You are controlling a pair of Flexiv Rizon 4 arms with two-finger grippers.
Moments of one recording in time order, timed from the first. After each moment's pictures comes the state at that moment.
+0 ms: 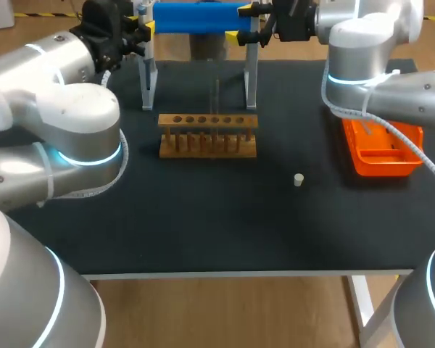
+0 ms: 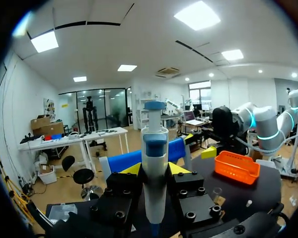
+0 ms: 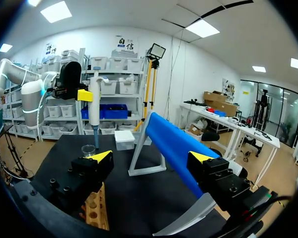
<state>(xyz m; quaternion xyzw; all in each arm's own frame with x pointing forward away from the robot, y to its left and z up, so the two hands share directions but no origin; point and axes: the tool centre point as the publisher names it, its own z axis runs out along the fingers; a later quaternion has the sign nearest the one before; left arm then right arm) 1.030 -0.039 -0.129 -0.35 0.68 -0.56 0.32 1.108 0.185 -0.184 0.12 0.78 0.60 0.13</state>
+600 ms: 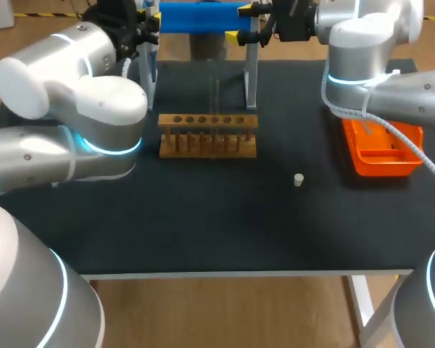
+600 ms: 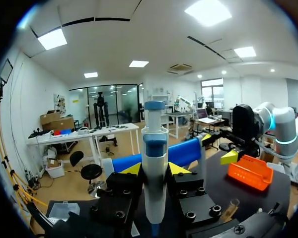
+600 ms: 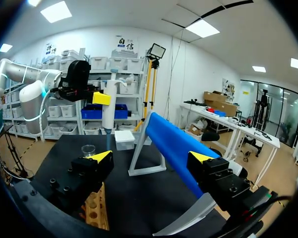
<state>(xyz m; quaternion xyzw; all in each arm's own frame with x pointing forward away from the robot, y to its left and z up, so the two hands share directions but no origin) 1.070 -0.048 -0.134 -0.39 0.66 -0.53 0.34 1.108 0.185 -0.184 0.12 0.78 0.60 0.13</state>
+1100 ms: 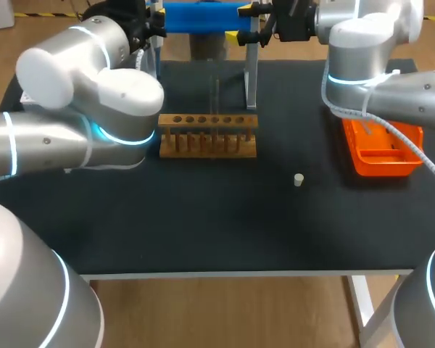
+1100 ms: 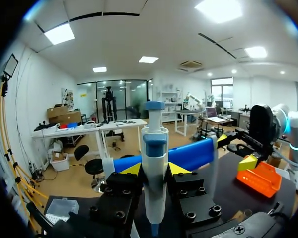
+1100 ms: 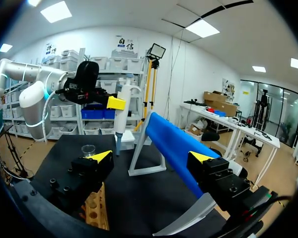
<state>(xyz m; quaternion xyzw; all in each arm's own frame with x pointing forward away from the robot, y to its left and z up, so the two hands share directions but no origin) 1.102 -0.052 -0.146 -0.43 0.65 -0.52 0.35 1.107 0.185 -0.184 0.12 0.78 0.60 0.13</state>
